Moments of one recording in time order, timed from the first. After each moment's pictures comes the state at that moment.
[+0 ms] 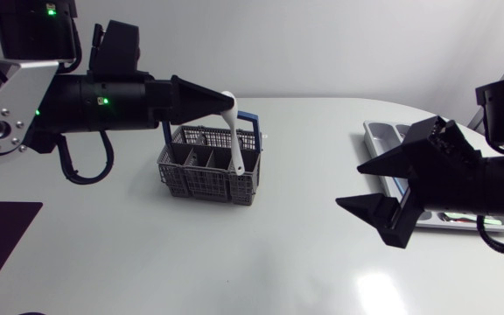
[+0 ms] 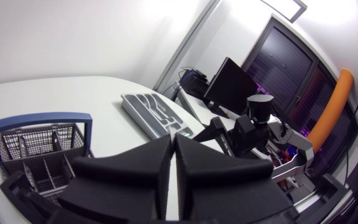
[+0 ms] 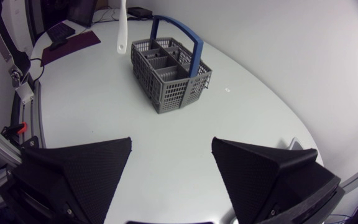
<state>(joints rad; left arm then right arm) -0.39 1.30 0.98 0.02 0.80 -0.32 0.30 0.94 0.75 -0.54 -0.35 -0.47</state>
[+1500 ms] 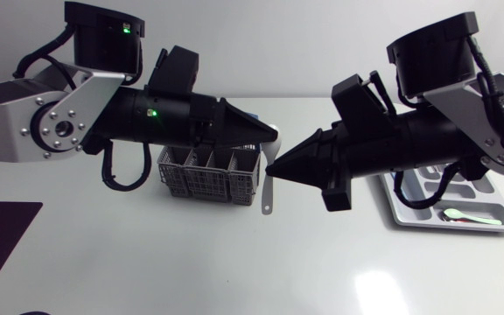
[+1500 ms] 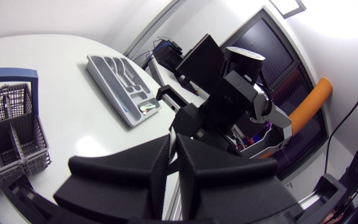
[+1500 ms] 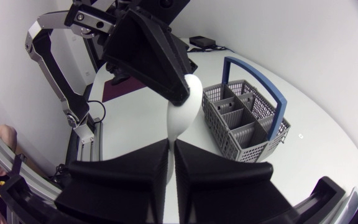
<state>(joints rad) -0.51 1.45 1.04 -0.01 0.93 -0.43 0.50 1.25 0.95 -0.37 -0.70 -0.27</state>
